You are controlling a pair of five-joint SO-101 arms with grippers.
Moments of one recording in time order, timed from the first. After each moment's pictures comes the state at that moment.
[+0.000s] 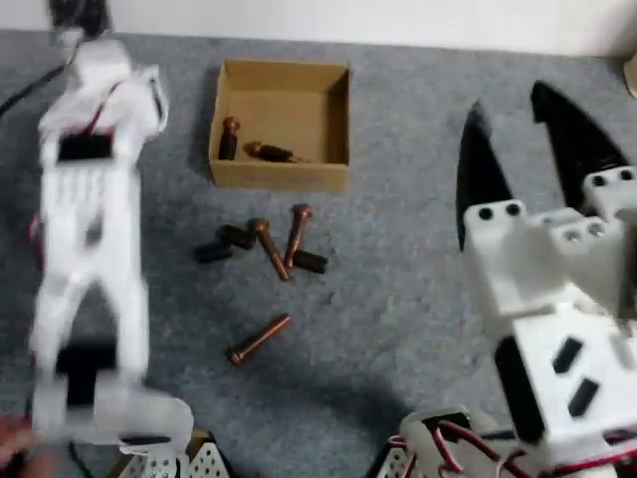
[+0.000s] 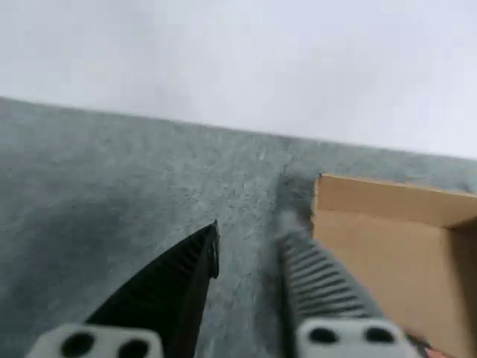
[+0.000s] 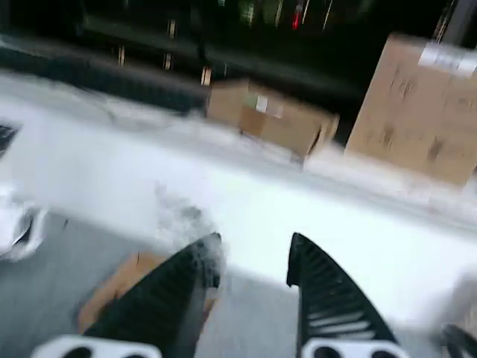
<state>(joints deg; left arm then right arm) -12.4 9.2 -8.4 38.5 5.4 -14.1 -26.2 -62.7 99.8 13.8</state>
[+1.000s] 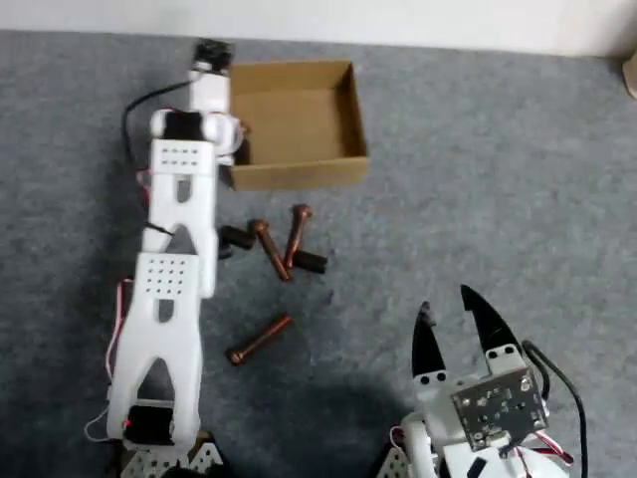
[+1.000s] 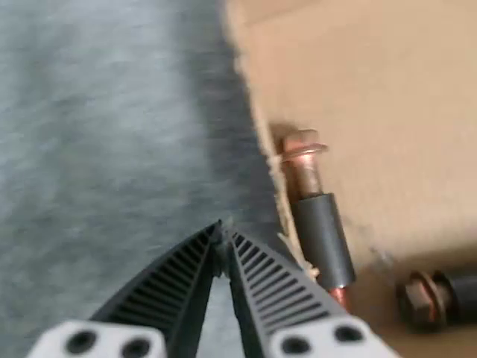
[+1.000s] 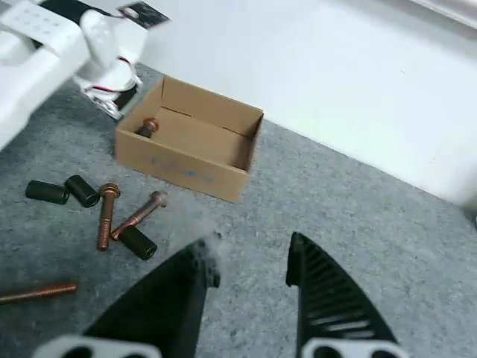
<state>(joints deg) 1.5 80.0 -93.3 82.2 -2.2 -13.9 -104.5 41.4 86.2 19.6</state>
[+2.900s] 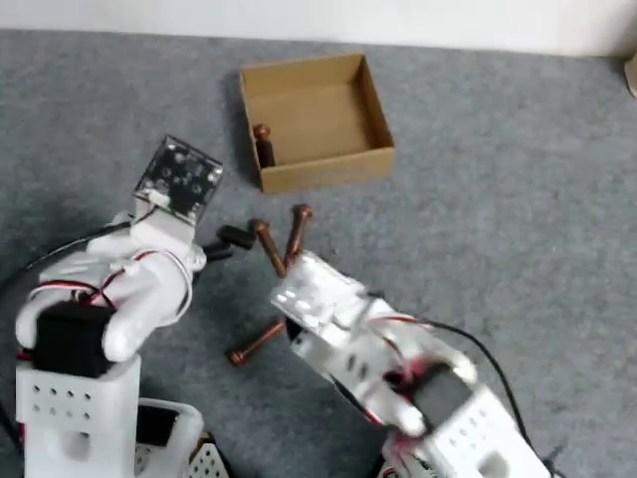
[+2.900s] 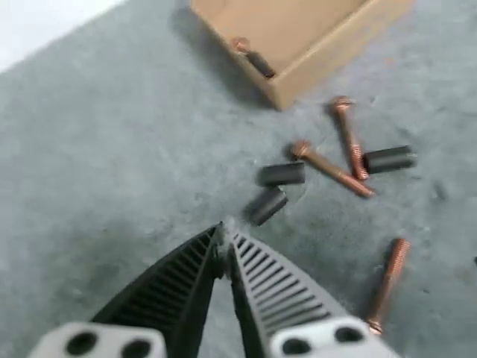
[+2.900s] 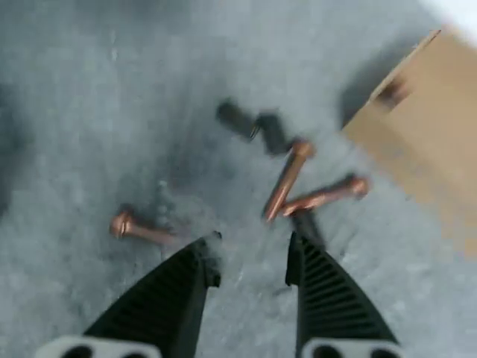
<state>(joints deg) -0.1 -56.6 30.3 81.9 -17.3 -45.7 -65.9 60.4 53.8 20.4</state>
